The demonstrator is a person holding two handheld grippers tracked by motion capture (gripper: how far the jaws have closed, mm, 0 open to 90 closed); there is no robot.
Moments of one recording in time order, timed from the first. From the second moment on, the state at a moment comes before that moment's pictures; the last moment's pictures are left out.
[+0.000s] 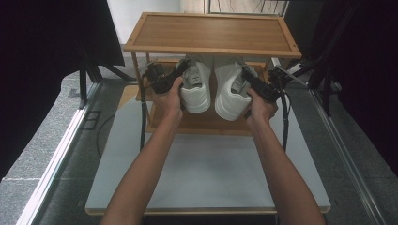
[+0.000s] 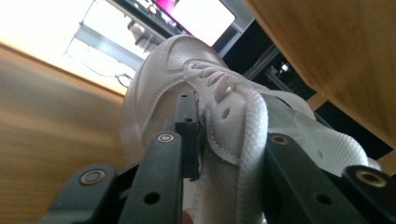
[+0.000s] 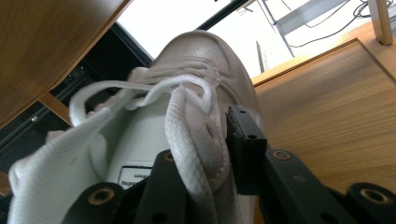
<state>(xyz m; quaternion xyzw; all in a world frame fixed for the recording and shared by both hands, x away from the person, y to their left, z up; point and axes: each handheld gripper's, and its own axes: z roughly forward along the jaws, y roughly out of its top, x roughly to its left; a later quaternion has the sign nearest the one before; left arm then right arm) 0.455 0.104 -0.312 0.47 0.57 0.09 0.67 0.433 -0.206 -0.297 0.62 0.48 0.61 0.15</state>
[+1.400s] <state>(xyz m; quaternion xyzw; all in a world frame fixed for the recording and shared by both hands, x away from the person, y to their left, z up) 0.349 0.087 -0.311 0.70 0.37 0.09 0.60 0.334 -0.186 -0.303 0.40 0.69 0.58 0.17</state>
